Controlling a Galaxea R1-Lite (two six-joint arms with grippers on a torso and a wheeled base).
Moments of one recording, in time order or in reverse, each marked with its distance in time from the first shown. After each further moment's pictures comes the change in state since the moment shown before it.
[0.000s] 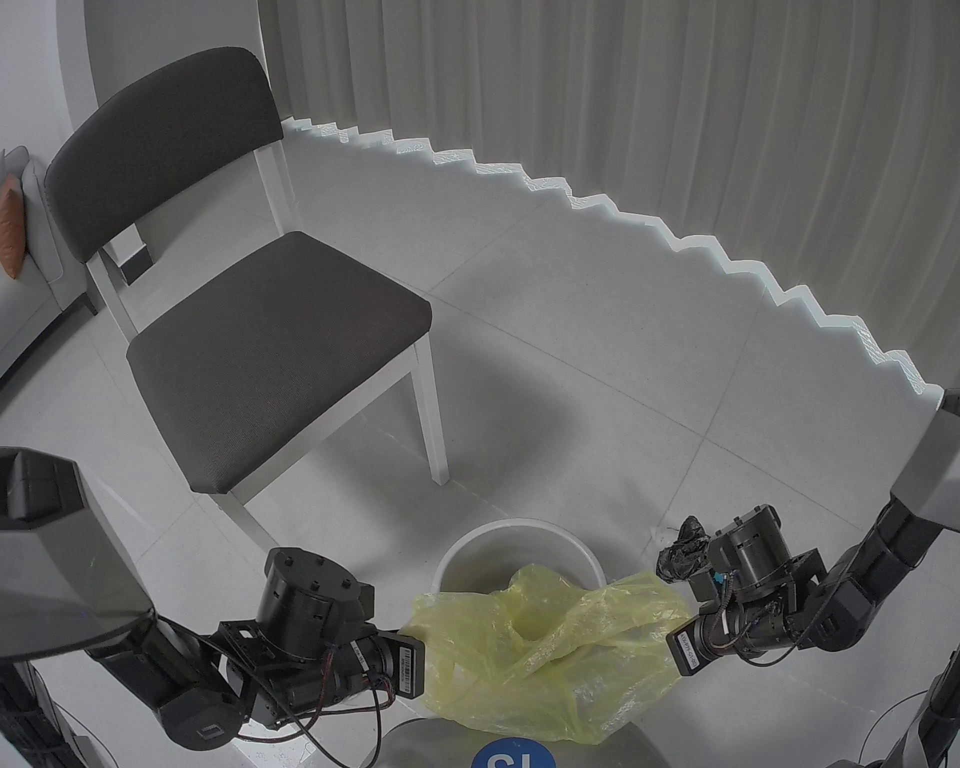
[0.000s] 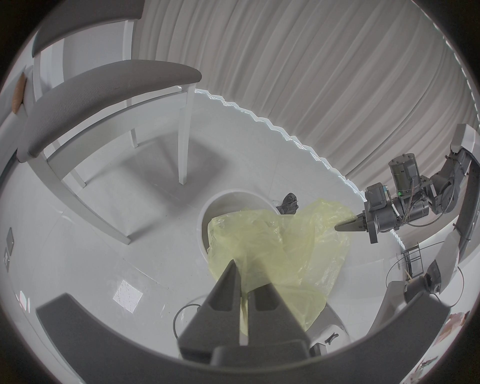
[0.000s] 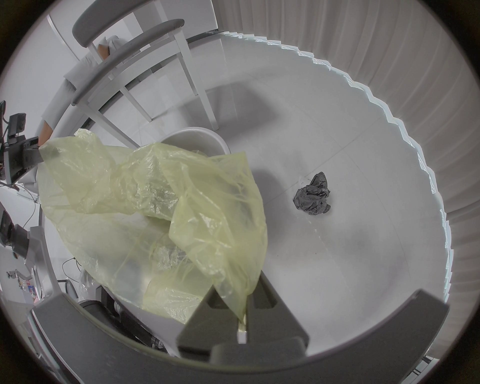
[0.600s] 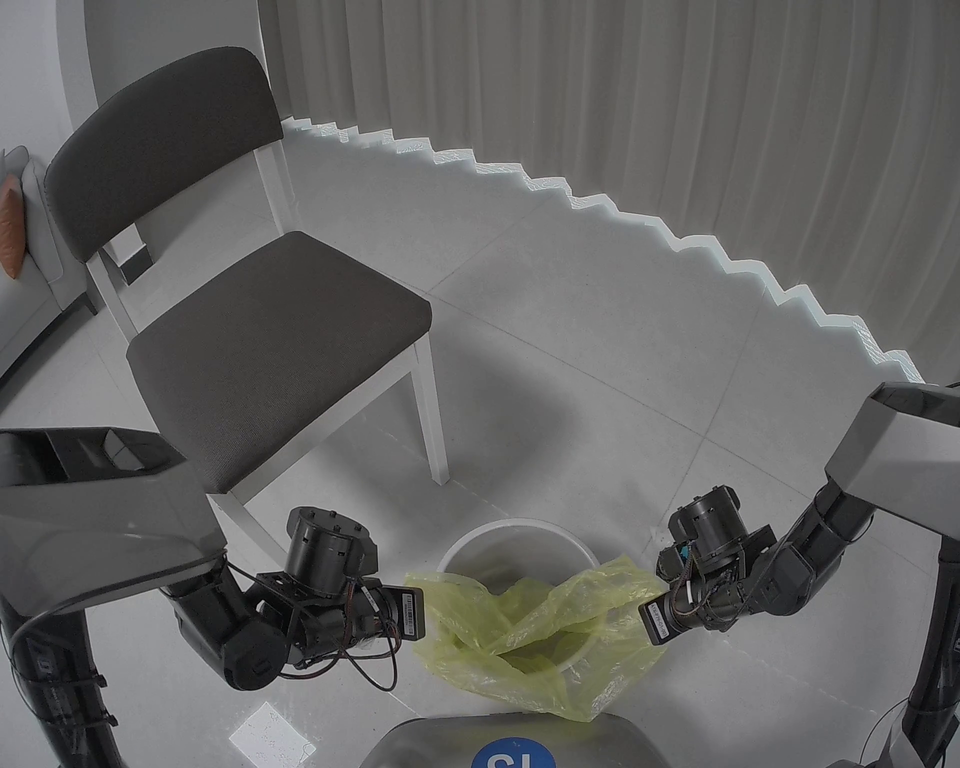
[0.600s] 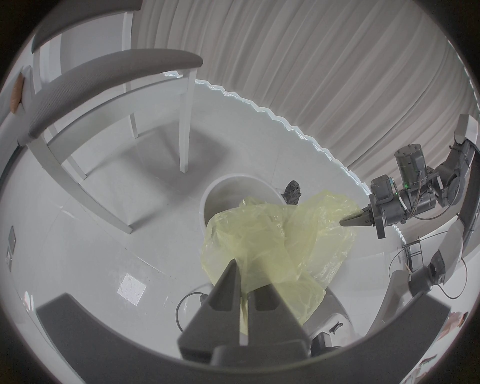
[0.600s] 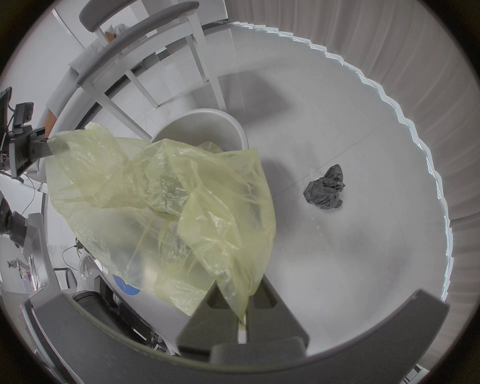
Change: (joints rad) left arm 0.159 0.217 -0.201 -0.001 -0.078 0.010; right arm -0.049 0.196 -0.239 0.071 0.020 0.001
